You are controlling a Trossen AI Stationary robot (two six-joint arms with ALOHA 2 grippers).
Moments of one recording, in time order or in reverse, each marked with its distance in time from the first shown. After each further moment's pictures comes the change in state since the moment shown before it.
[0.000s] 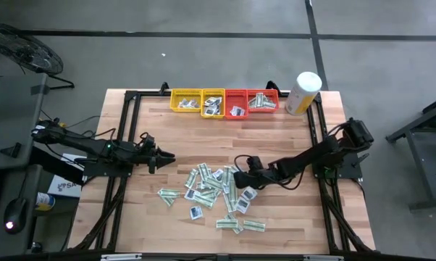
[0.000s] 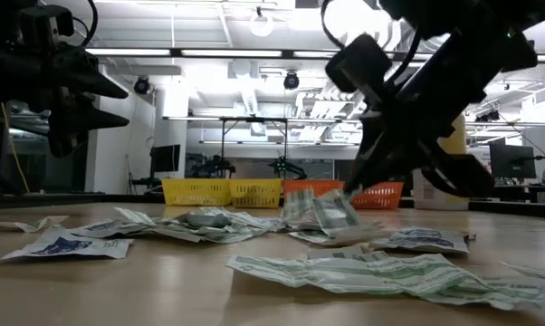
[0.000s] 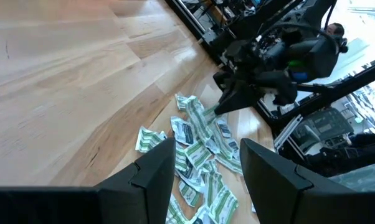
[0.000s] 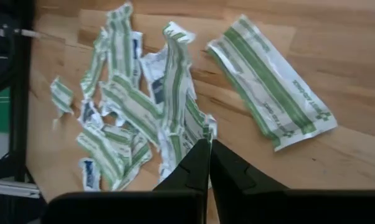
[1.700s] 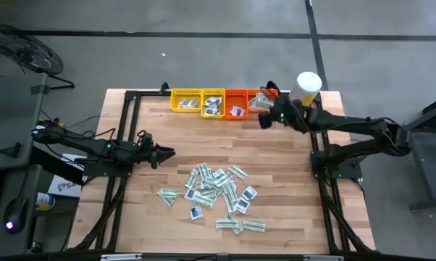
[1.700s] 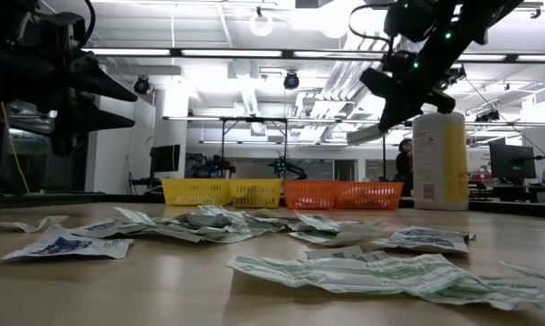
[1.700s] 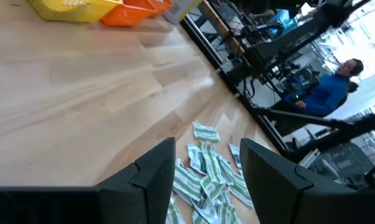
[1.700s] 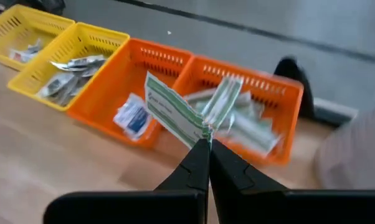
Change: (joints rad) left arm 0.000 0.000 0.000 0.008 -0.147 -0.038; right arm -0.721 -0.525 0.000 -0.461 0.229 -1.036
